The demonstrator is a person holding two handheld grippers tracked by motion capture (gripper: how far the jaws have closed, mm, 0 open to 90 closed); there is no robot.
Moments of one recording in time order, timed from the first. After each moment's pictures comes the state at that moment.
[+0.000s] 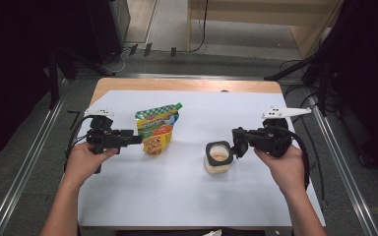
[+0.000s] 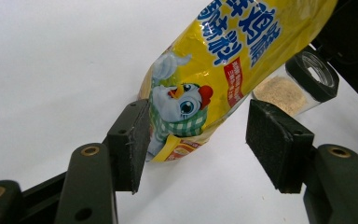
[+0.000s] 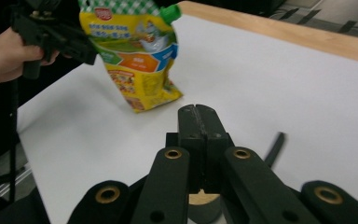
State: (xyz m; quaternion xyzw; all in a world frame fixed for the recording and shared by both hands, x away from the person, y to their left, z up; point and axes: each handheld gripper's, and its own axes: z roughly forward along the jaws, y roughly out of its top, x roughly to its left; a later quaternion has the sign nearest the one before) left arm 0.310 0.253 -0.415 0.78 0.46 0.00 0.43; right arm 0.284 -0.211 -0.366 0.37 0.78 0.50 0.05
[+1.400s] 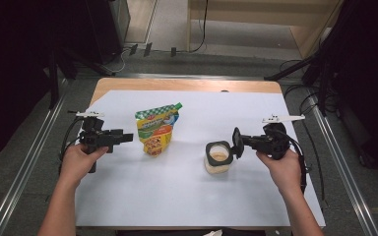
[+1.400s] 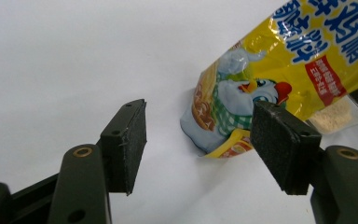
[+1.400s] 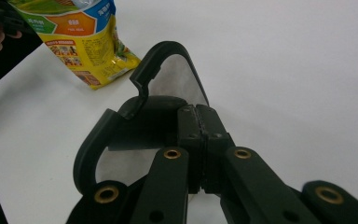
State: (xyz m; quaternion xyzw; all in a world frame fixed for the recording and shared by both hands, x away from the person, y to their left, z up) left arm 0.318 0.284 -0.436 0.74 0.51 0.03 0.43; right arm 0.305 -0.228 -0.421 0.44 0.77 0.45 0.03
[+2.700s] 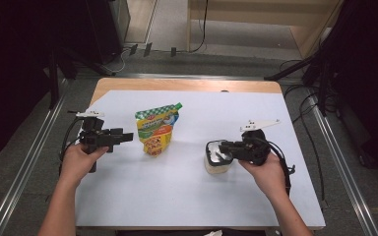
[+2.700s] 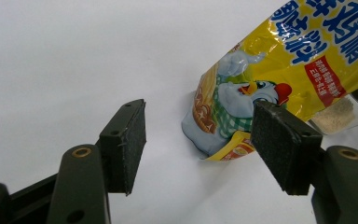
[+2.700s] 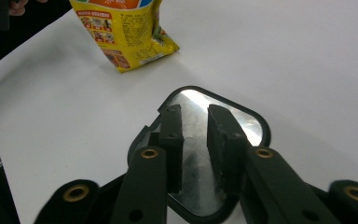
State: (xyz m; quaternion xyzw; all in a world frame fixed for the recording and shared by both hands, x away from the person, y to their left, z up) left arm 0.318 0.281 -0.437 0.75 0.51 0.03 0.43; right arm 0.296 -0.182 -0.429 0.38 0.81 0.45 0.02
